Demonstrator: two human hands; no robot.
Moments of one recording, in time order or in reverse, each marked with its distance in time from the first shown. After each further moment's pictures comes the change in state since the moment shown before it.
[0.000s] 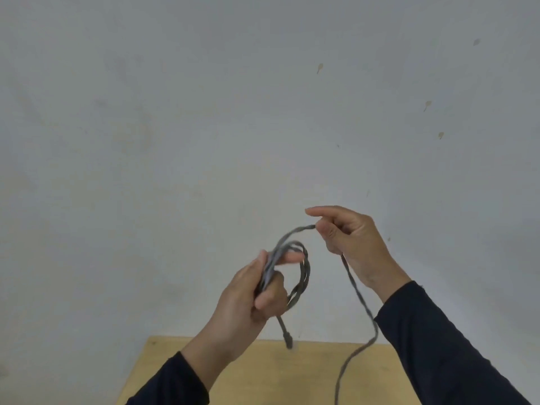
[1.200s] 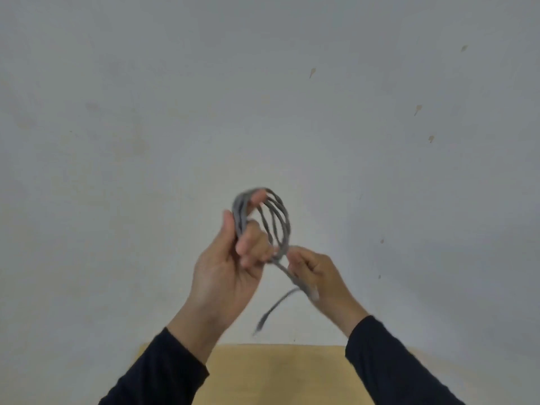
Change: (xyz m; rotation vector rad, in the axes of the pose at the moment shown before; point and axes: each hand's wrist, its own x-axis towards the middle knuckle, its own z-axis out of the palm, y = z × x) left_hand 0.024 0.032 0.004 -0.322 -0.071 0.227; right_hand -0.023 0.038 0.038 -0.207 -0.018 0.136
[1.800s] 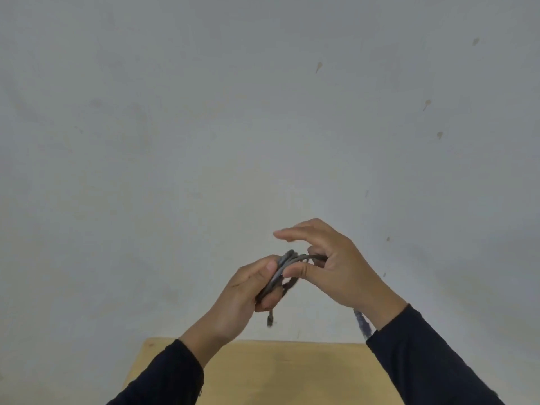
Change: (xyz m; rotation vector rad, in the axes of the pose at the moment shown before) left_hand -0.023 -0.024 -0.041 0.833 -0.071 -0.184; right_hand -0.003 -0.042 -0.026 -0.216 -0.120 -0.231
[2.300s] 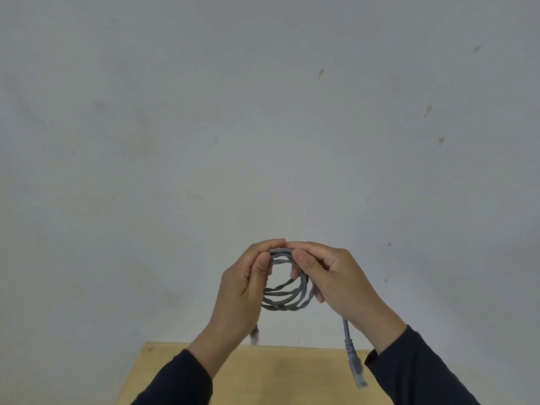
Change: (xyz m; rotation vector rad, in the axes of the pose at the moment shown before) left_hand 0.006 -0.003 0.007 0.318 0.431 0.188; right_hand -0.007 0.001 0.012 0.205 0.060 0.210
